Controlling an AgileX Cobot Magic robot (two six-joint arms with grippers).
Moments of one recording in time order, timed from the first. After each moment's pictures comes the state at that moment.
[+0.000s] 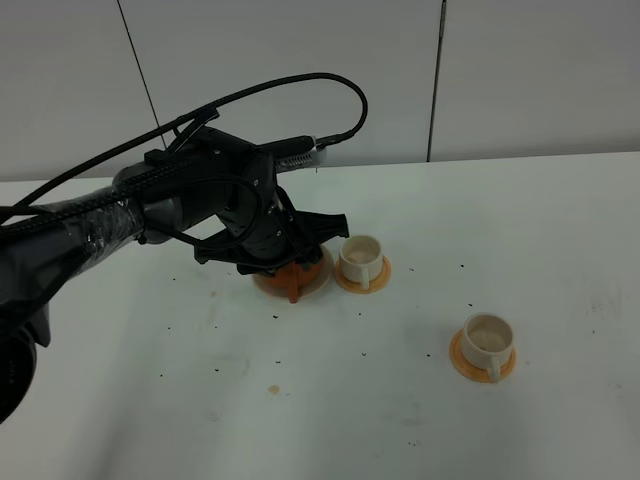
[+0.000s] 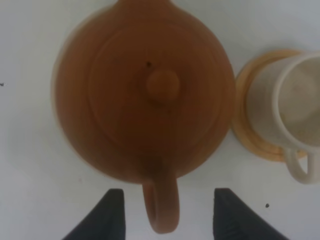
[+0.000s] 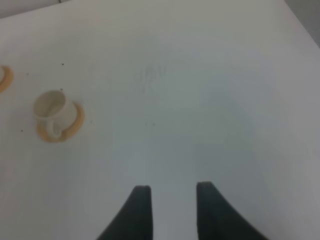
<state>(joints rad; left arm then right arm) -0.49 2.17 -1.67 0.14 0.70 -0.61 0.01 -0.01 -0.49 0.01 1.07 0.13</state>
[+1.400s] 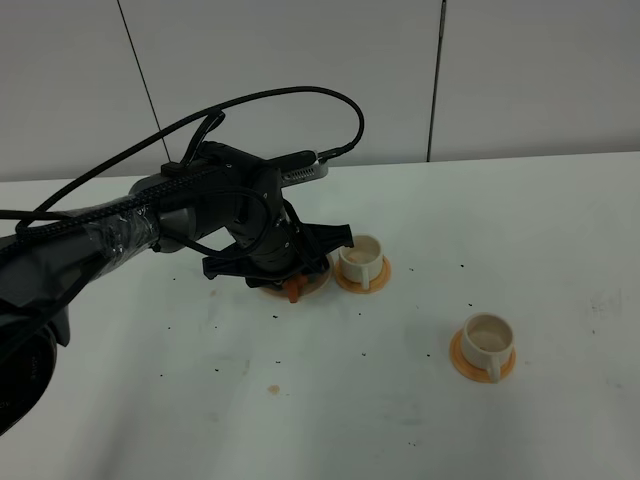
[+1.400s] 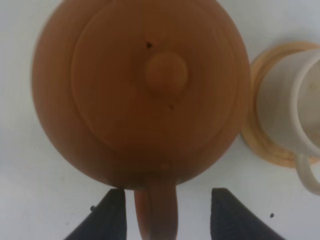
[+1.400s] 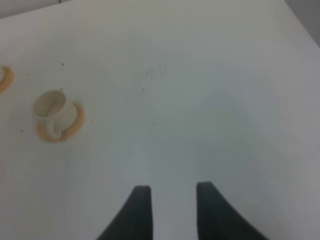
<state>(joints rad) -0.49 2.21 -1.67 0.12 0.68 -0.66 0.01 -0.01 -0.49 0.01 1.07 0.13</state>
